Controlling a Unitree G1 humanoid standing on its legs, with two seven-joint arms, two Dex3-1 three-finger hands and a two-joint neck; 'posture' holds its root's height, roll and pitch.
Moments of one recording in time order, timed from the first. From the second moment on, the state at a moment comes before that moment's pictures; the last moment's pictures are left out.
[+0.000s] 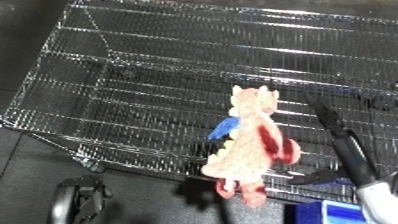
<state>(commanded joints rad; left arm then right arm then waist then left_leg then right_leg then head) 0.06 0.39 -0.07 0.07 -0.40 -0.13 0.17 -0.32 -0.65 0.21 0.11 0.04 -0.13 -0.05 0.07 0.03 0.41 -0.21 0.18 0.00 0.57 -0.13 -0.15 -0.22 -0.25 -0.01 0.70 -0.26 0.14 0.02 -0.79</state>
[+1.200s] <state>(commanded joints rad) 0.07 0.43 -0.14 0.05 -0.46 -0.19 0.18 -0.76 -0.63 0.69 0.71 -0.16 -0.03 0.08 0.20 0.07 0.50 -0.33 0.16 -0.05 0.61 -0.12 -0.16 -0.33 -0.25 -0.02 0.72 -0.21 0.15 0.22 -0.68</state>
